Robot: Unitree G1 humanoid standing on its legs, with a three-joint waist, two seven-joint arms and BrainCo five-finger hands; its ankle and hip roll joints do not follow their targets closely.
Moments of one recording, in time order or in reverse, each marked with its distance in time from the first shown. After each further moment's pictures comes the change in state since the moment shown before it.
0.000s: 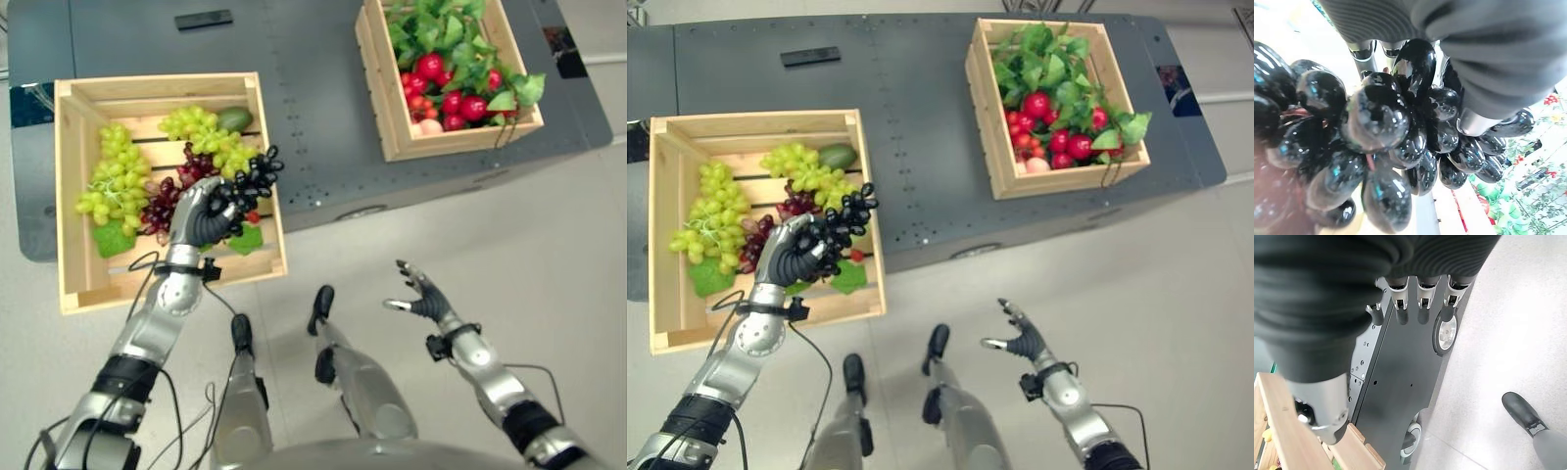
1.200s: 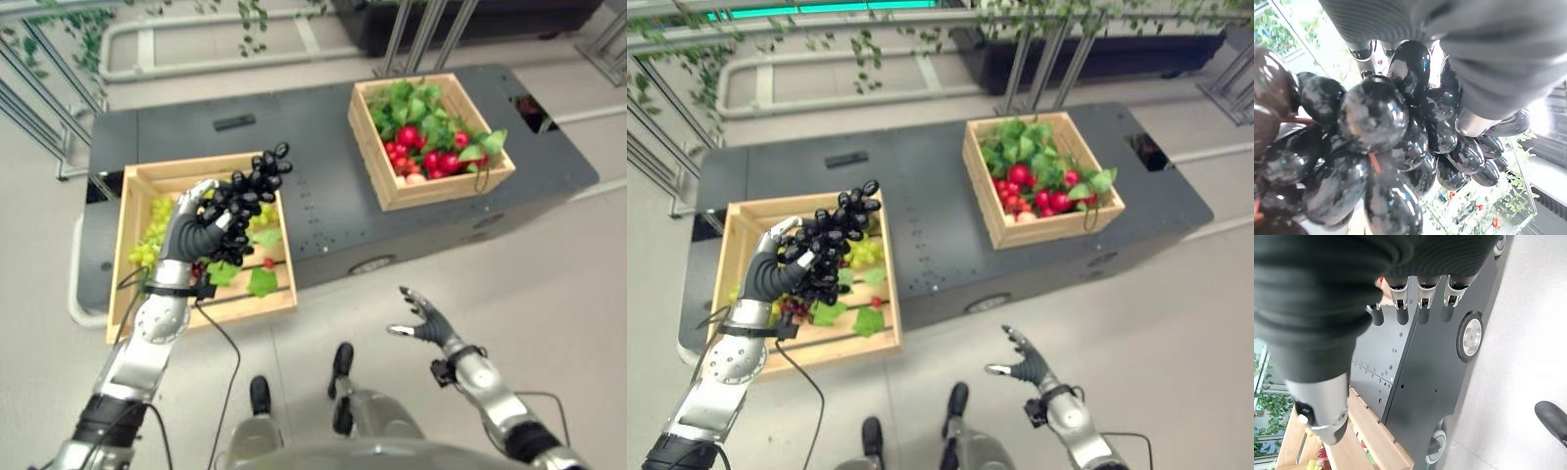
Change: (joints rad) left arm 0.252 -0.022 0.127 -0.310 -0.164 -0.031 -0.138; right arm 0.088 0.032 -0.045 0.103 -0.095 0.029 0.035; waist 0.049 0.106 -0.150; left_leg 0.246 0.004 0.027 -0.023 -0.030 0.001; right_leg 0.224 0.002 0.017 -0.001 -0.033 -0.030
